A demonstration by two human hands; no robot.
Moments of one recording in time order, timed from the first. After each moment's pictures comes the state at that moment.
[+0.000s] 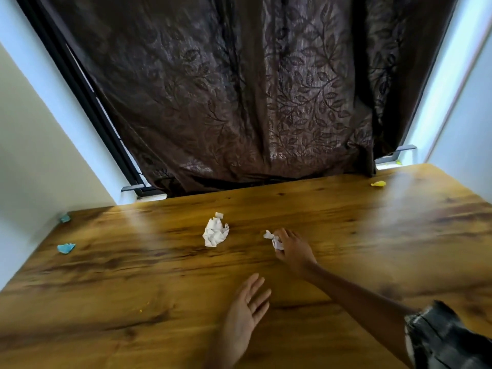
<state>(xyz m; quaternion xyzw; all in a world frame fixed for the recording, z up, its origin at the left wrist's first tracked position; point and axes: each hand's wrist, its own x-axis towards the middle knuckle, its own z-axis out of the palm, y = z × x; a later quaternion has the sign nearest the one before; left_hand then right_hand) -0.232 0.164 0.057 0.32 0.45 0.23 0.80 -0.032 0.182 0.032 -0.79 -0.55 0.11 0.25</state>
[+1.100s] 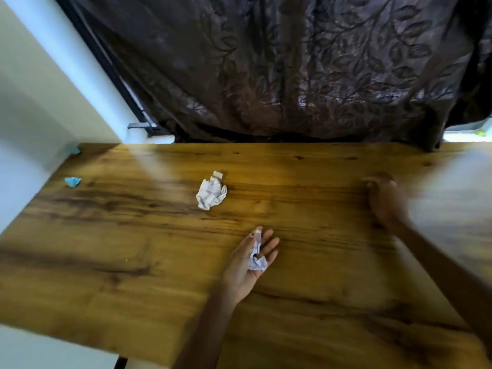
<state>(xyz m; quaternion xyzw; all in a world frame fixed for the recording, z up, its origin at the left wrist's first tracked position) -0.158 0.196 0.027 0.17 0.40 0.32 0.84 0.173 0.185 0.025 -0.84 -0.48 0.03 0.25</state>
